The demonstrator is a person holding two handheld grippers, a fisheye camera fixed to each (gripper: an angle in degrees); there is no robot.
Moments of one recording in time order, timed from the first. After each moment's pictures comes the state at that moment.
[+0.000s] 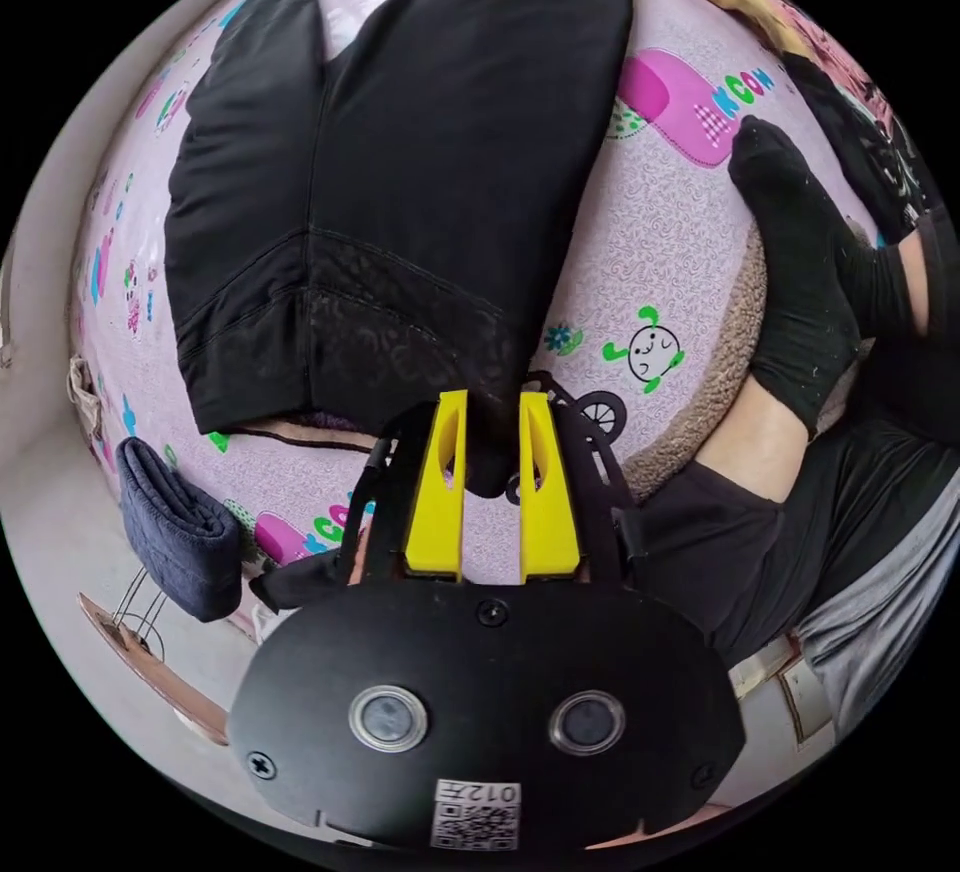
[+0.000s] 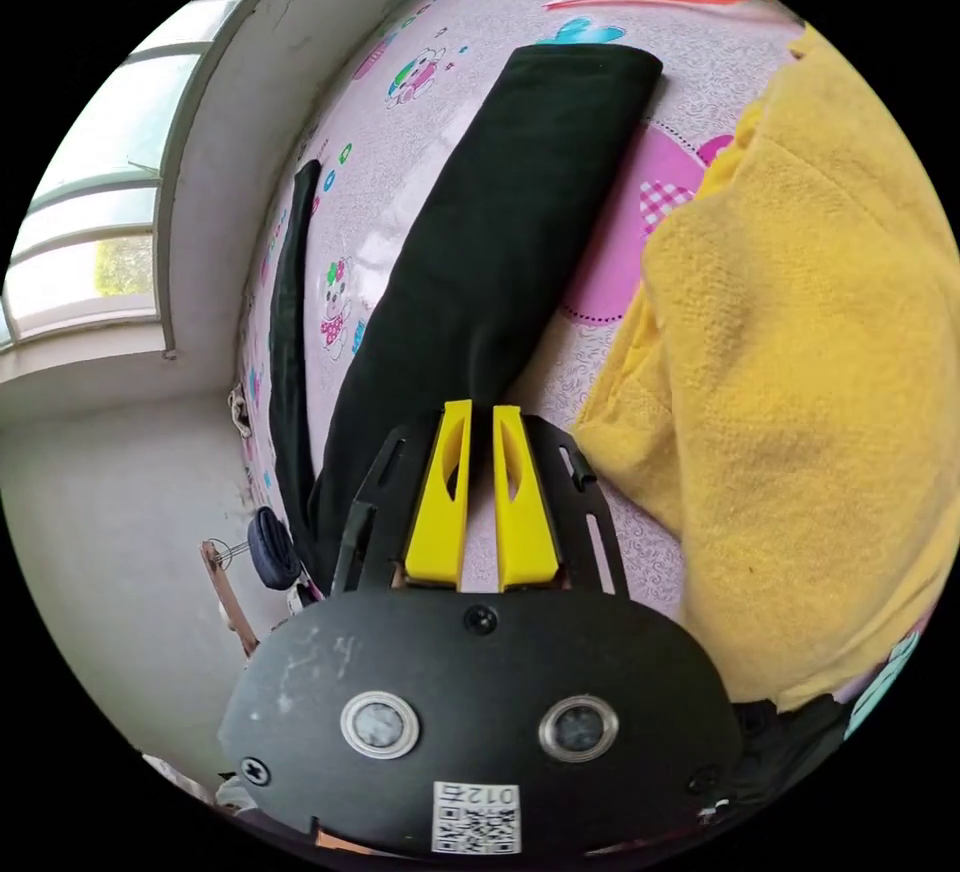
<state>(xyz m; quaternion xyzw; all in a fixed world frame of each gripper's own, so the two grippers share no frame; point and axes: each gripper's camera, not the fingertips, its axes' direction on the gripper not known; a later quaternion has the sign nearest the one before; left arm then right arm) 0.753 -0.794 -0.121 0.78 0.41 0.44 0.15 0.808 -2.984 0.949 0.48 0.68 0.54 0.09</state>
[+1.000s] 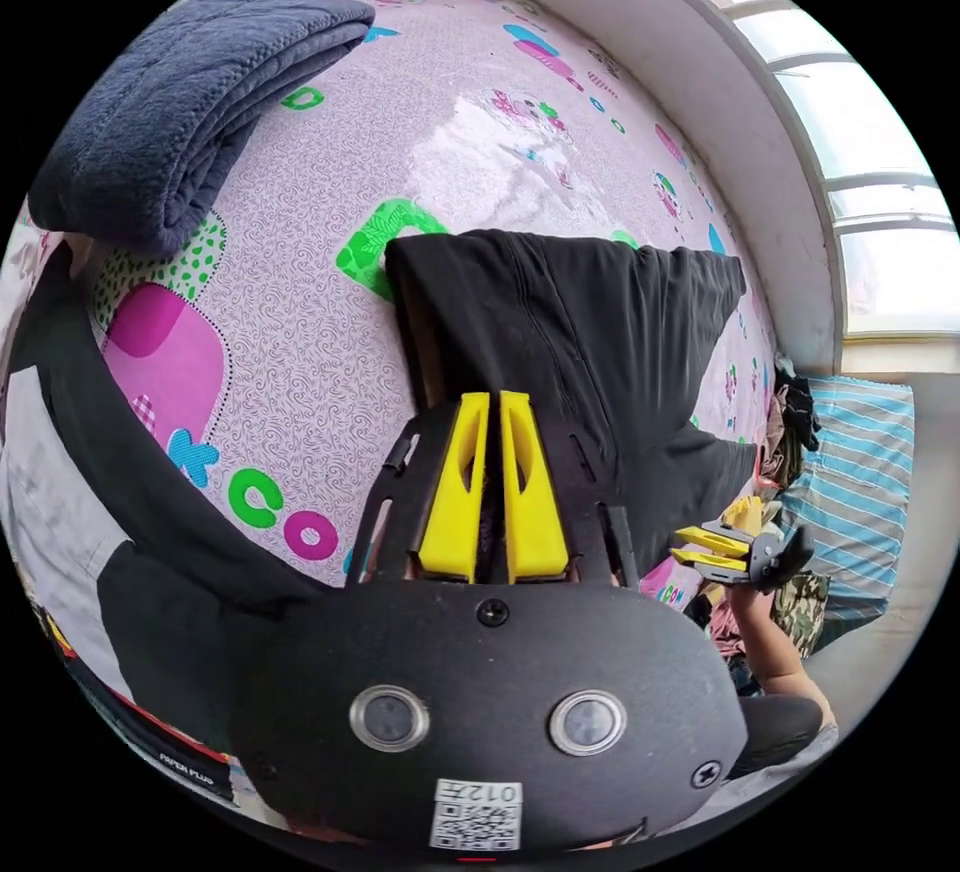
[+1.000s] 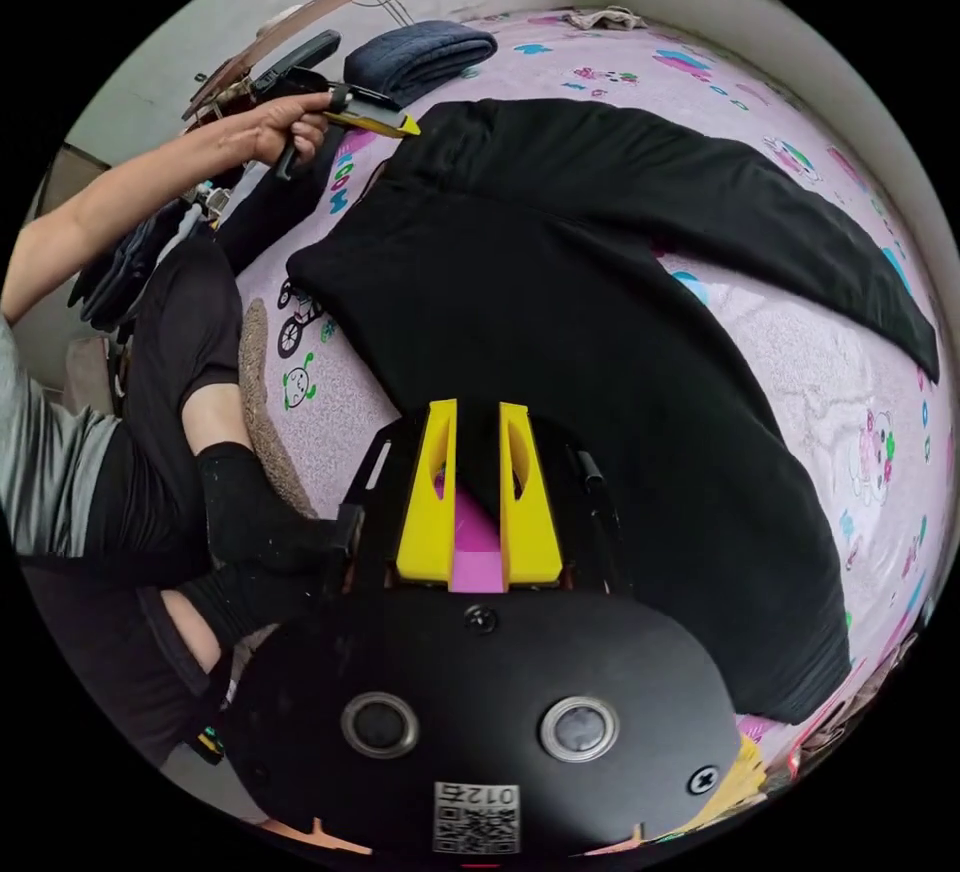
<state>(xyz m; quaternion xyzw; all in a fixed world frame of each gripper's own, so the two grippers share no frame) 0.812 -1.131 -0.166 0.27 0.89 0.37 0.05 1.497 -2.881 1.275 -0.21 0.68 0.52 0.47</state>
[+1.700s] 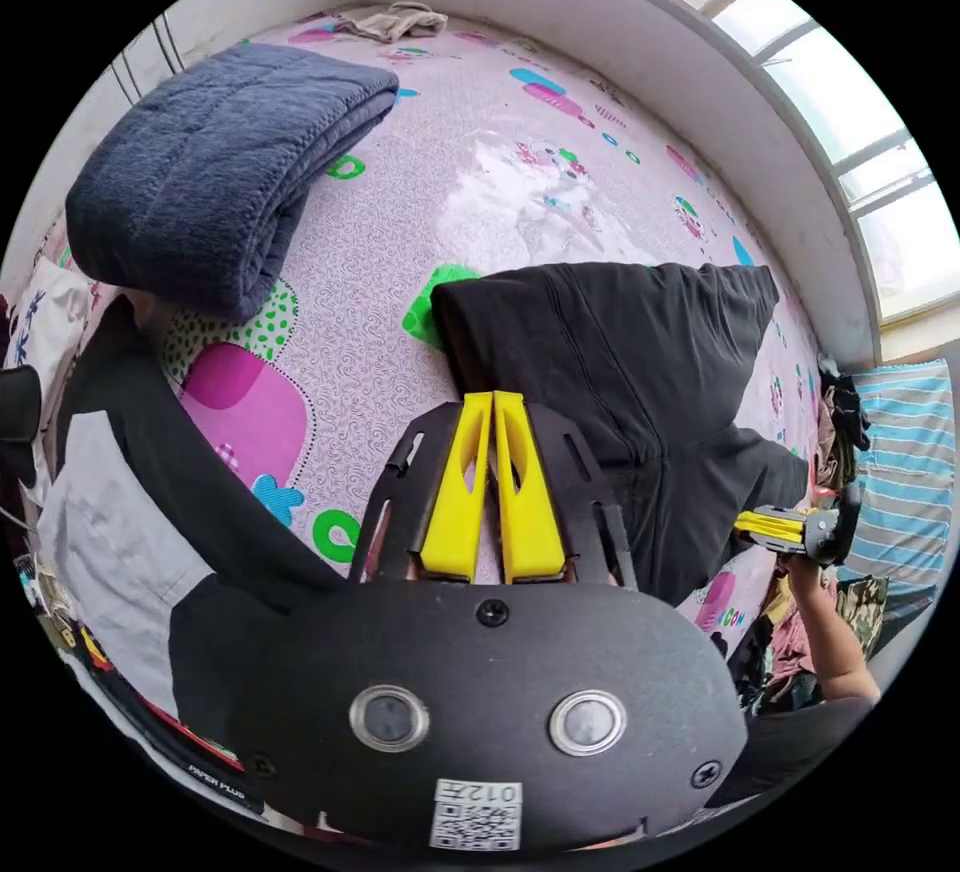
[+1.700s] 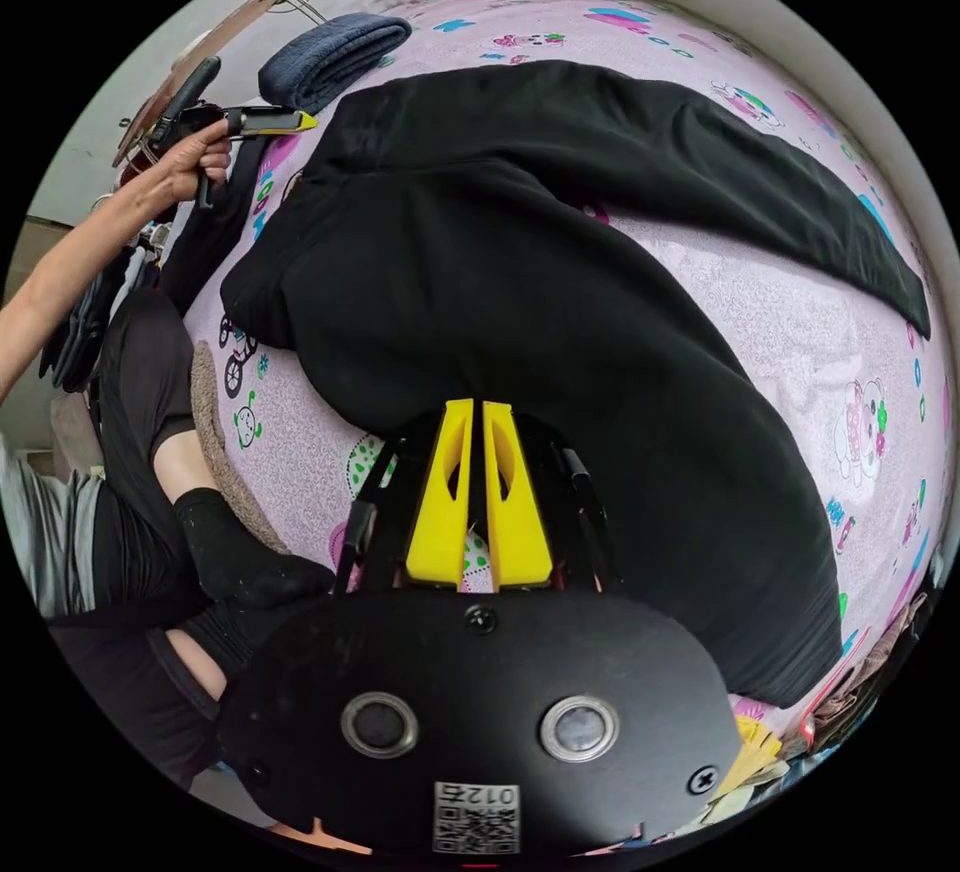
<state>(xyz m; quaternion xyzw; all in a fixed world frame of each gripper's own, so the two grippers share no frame) 0.843 -1.108 -0.126 0.33 0.89 0.29 0.10 1.429 -2.895 1.183 -0.19 0.68 0.57 0.42</state>
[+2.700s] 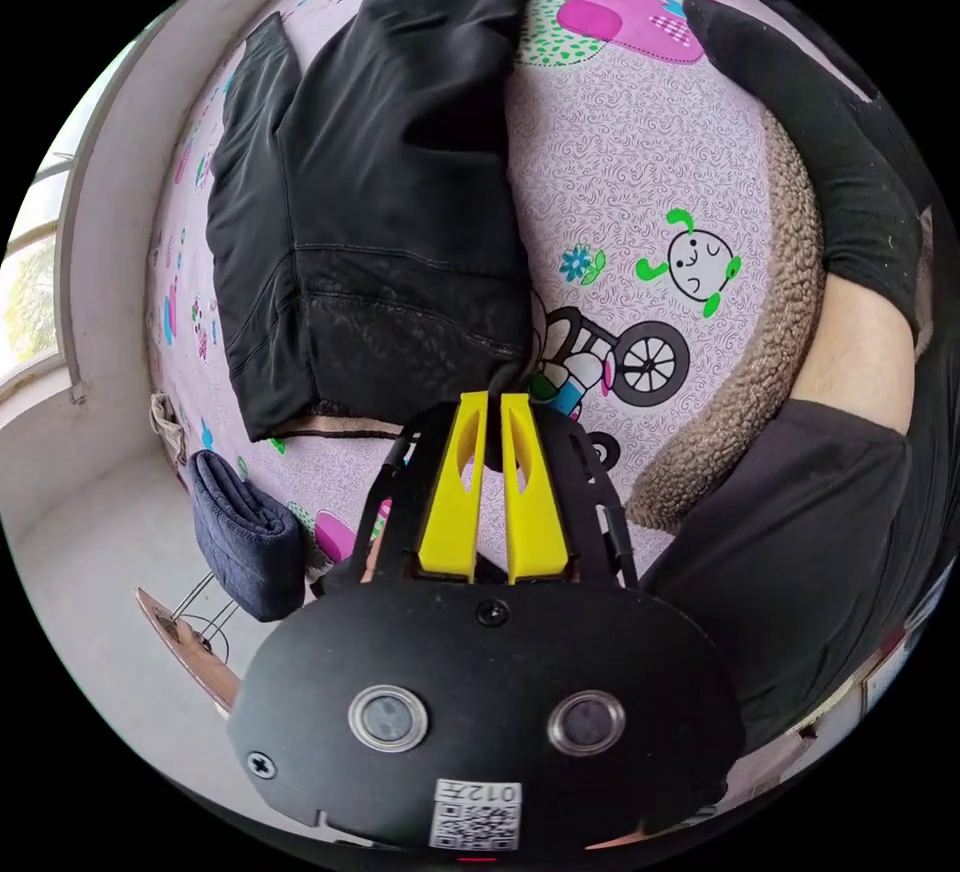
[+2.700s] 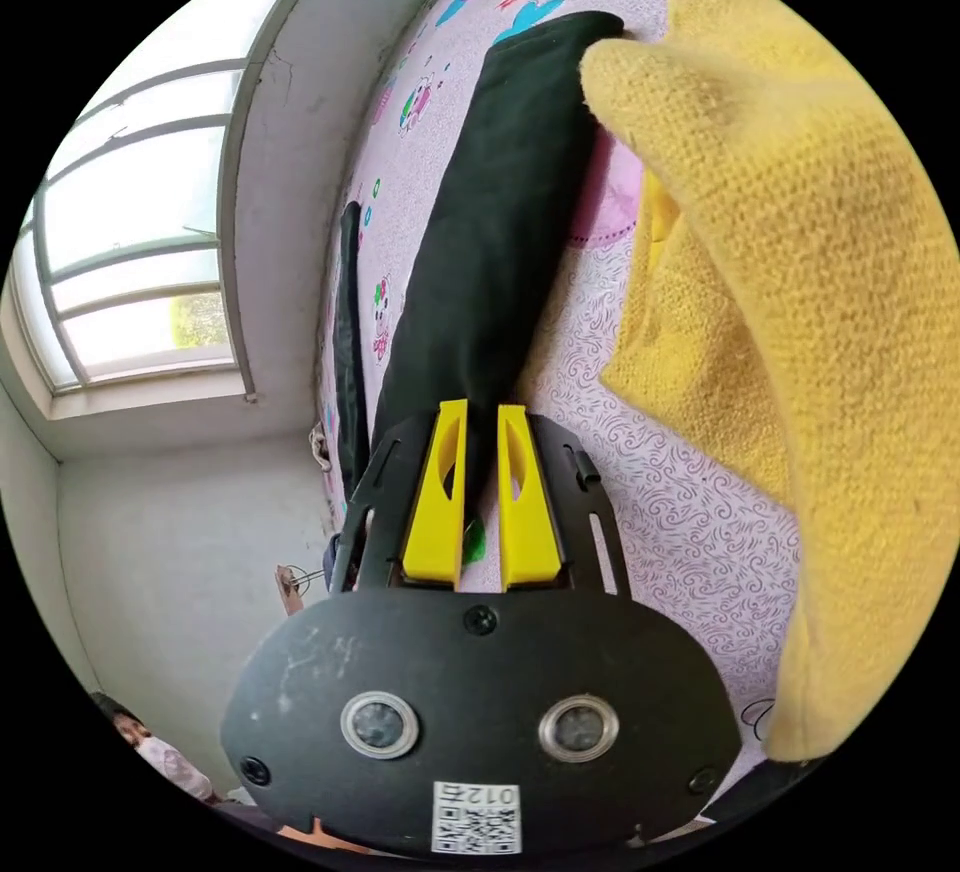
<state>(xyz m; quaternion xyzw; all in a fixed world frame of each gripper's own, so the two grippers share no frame) 0.860 -0.786 -0.013 0.87 0.35 0.31 0.16 0.605 -2.928 0.996 0.58 0.67 0.43 0.14</state>
